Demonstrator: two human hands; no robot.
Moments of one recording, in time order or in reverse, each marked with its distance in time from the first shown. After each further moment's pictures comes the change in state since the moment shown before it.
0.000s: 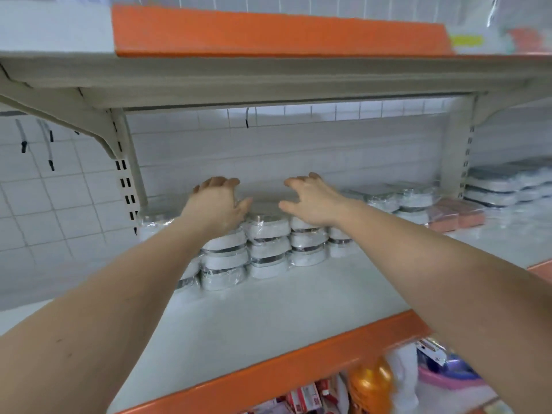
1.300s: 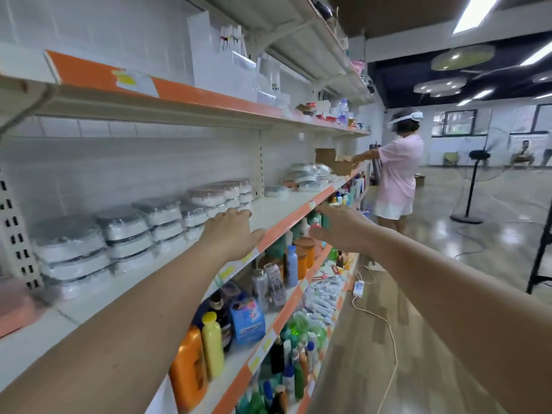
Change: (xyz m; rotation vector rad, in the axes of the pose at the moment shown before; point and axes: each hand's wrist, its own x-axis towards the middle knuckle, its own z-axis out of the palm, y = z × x) left_hand 0.109 0.851 0.133 -0.286 -0.213 0.716; right_hand -0.361 0.727 -0.218 -0.158 0.071 0.877
